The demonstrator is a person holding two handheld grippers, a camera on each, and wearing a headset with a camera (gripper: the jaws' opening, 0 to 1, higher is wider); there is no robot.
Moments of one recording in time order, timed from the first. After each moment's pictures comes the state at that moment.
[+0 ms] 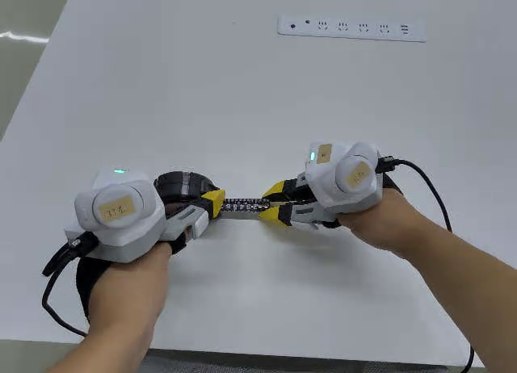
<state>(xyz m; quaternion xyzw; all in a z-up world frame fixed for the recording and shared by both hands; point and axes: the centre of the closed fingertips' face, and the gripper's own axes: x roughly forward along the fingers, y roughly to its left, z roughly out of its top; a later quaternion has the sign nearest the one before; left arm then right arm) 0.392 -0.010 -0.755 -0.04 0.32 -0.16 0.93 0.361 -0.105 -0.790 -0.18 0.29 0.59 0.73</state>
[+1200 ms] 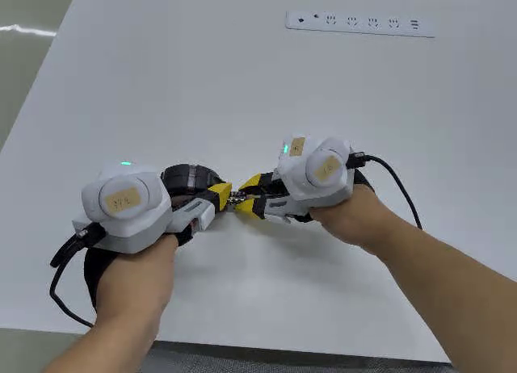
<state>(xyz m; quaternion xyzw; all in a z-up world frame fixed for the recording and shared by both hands) 0.392 -0.010 -0.754 -0.05 0.32 -0.16 0.93 0.368 -0.062 -0.789 -0.16 0.28 0.59 0.74</state>
